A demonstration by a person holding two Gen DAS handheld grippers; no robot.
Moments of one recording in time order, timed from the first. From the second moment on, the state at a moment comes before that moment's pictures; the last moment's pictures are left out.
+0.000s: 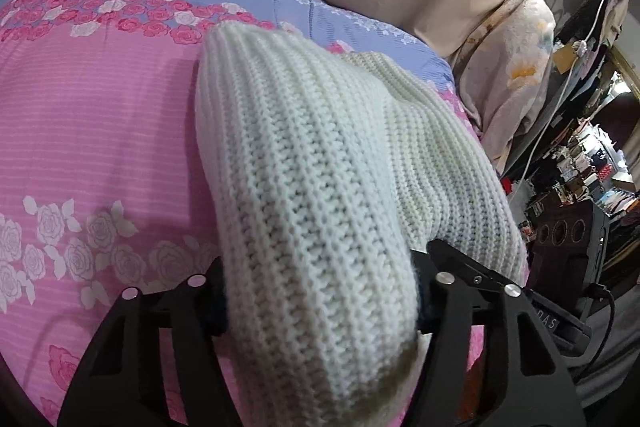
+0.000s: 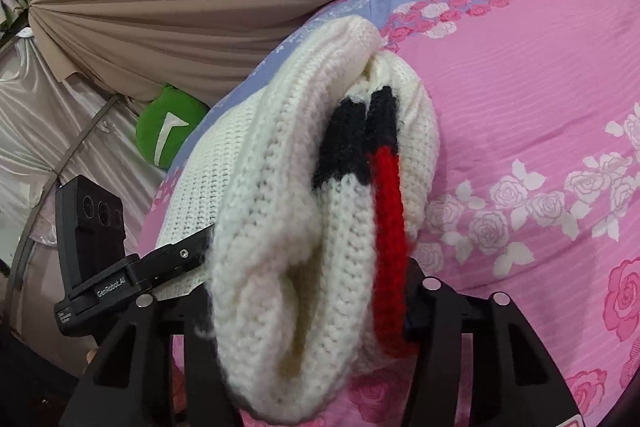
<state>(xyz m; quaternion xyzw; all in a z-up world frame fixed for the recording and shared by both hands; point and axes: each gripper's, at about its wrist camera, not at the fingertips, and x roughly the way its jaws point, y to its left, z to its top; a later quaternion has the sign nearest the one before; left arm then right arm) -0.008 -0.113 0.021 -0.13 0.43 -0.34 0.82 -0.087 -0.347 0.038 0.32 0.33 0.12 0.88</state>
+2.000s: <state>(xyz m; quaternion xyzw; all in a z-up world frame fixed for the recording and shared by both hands) 0.134 0.030 0.030 -0.11 0.40 -0.28 0.87 0.068 -0.268 0.062 0.26 0.32 0.11 0.90</state>
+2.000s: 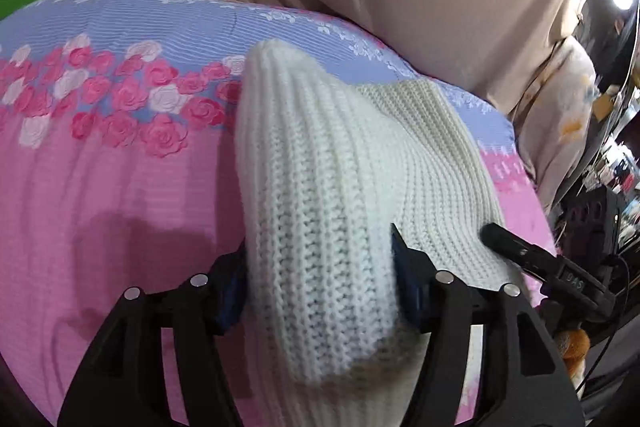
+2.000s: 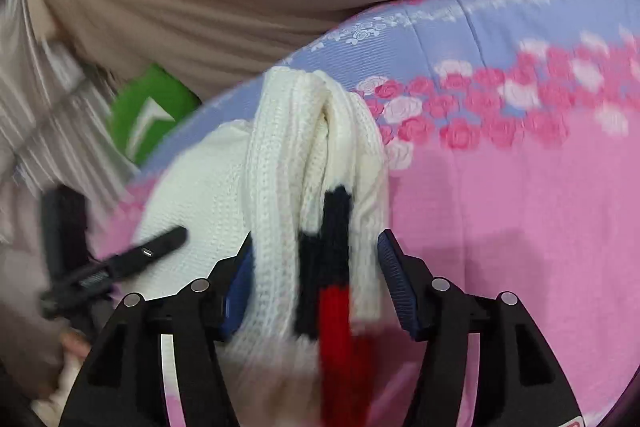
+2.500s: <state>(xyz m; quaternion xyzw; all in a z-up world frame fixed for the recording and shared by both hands) 0.070 0.008 0.064 -0.04 0.36 -0.13 0.92 0.090 -0.219 0.119 0.15 0.27 0.14 0.94</state>
